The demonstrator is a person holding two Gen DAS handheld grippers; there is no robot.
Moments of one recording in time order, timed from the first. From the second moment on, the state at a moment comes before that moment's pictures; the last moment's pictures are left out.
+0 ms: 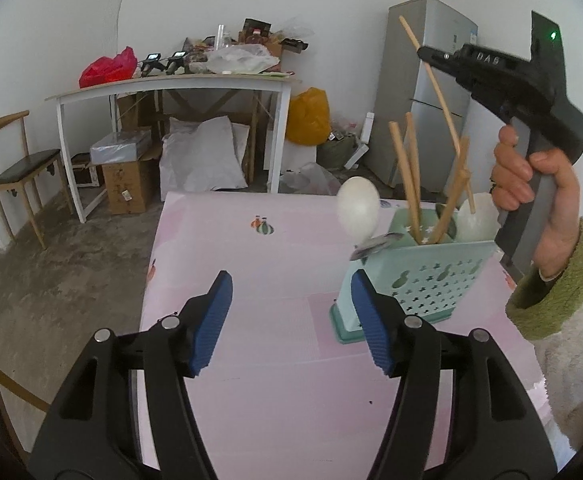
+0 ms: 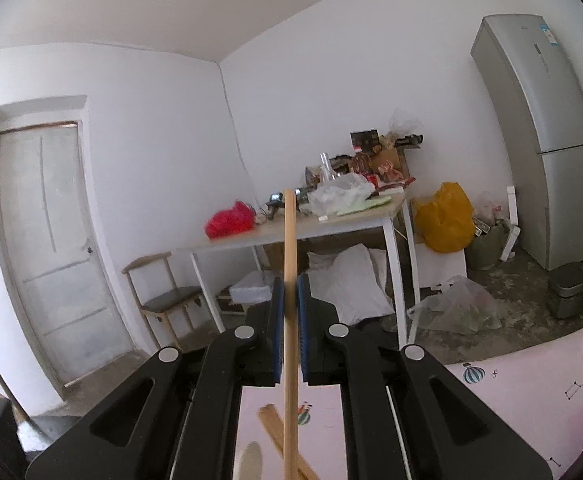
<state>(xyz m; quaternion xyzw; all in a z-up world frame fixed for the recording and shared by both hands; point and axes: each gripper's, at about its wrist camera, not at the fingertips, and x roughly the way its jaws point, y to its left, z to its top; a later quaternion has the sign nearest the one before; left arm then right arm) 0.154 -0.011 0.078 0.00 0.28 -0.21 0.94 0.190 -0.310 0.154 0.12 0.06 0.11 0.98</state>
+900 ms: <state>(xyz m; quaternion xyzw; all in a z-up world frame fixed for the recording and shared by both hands) 0.160 -0.017 0.059 -0.01 0.29 -0.23 0.93 0.147 -0.334 0.112 0.04 0.13 0.04 0.99</state>
